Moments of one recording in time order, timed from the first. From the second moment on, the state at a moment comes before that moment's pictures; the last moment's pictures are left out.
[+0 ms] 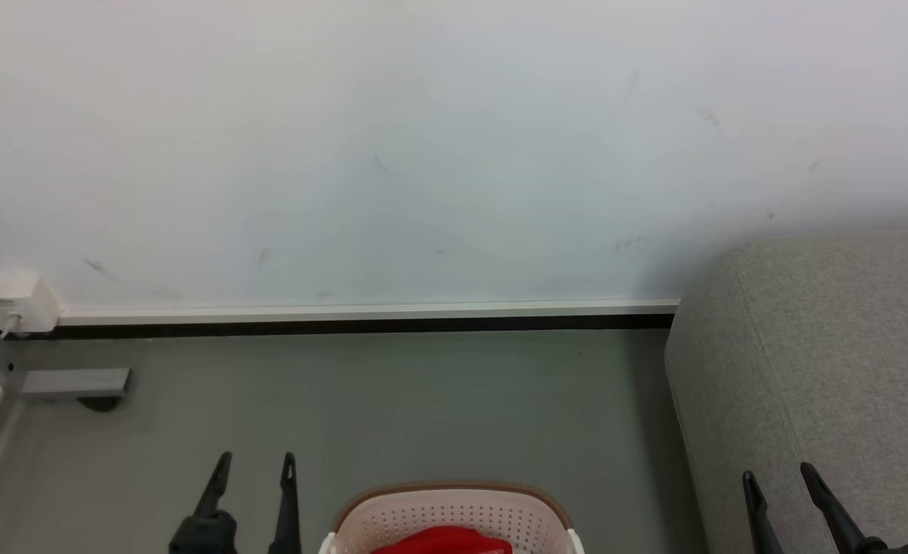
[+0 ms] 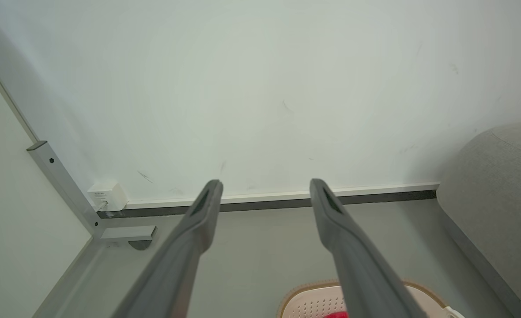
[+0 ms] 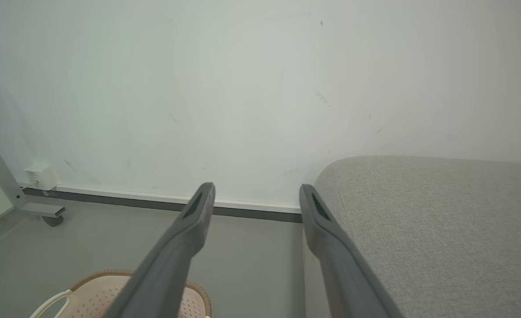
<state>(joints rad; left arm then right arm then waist) -0.01 0.09 -0.13 0.24 -0.02 0.14 -0.26 0.06 -0.12 0.08 0.20 0.22 0.13 -0.26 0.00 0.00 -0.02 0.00</state>
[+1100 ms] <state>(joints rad) -0.34 0.06 -0.30 0.78 0.01 0.01 -0.13 -0.09 -0.10 0.10 0.09 0.27 0.13 -0.26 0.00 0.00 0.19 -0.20</state>
